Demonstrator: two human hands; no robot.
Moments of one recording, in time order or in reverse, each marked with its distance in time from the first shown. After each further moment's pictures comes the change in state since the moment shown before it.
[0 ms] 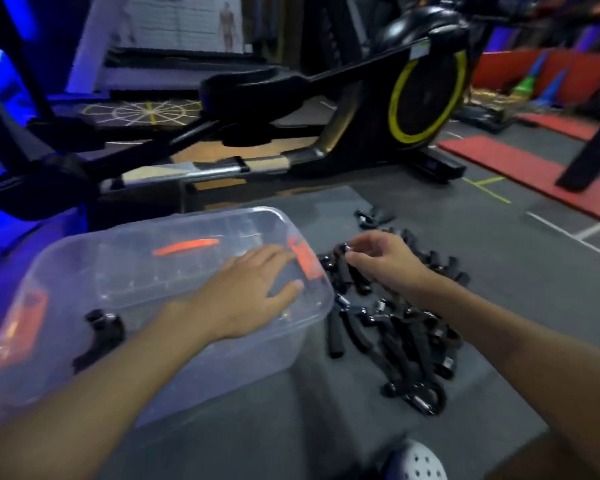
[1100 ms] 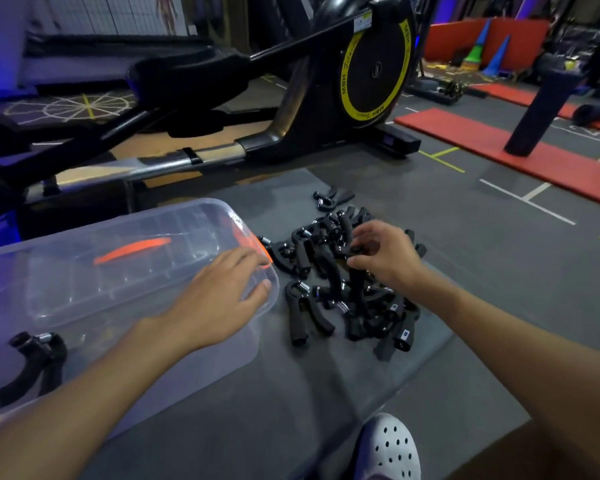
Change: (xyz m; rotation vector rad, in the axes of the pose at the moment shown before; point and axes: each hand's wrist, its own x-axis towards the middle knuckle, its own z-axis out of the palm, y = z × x) left_hand 0.023 0.026 0.037 -0.099 0.065 0.061; right_hand -0.017 0.064 -0.059 -0.216 0.215 -0.029
